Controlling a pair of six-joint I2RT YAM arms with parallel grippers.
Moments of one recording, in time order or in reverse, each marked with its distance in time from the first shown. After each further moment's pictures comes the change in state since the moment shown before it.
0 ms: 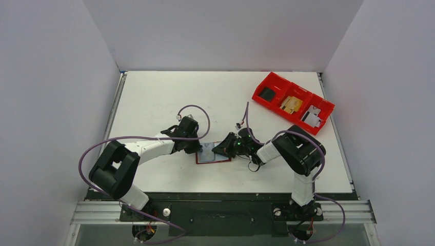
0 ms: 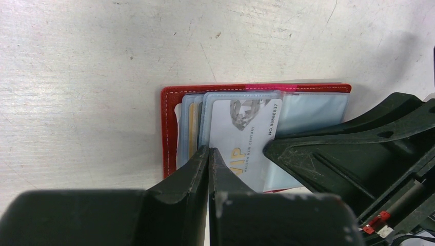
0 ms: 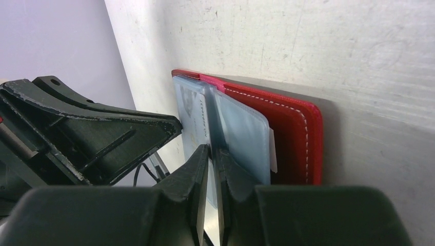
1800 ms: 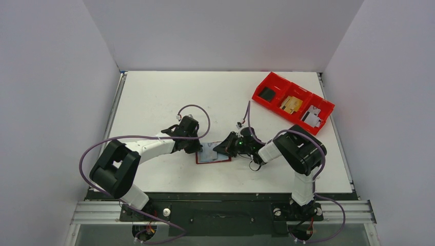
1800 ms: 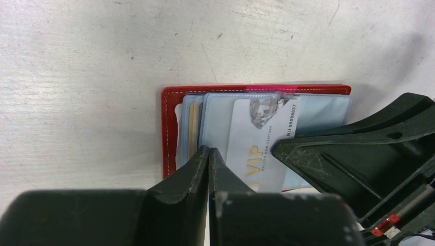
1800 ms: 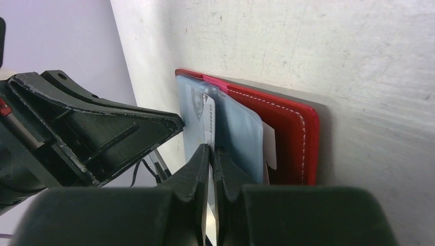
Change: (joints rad) left arm 0.000 0.011 0.013 -0.011 -0.001 -0.009; right arm -0.024 0.001 -0.010 0.021 -0.030 -0.030
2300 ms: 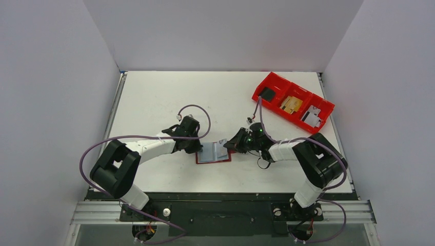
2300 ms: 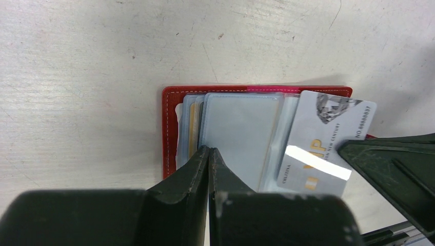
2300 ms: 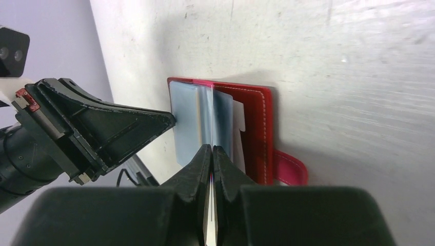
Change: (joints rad) left arm -0.006 0.002 0.008 -0.015 -0.021 -0.006; right arm -0.085 -0.195 -0.035 -0.211 0.029 -0.121
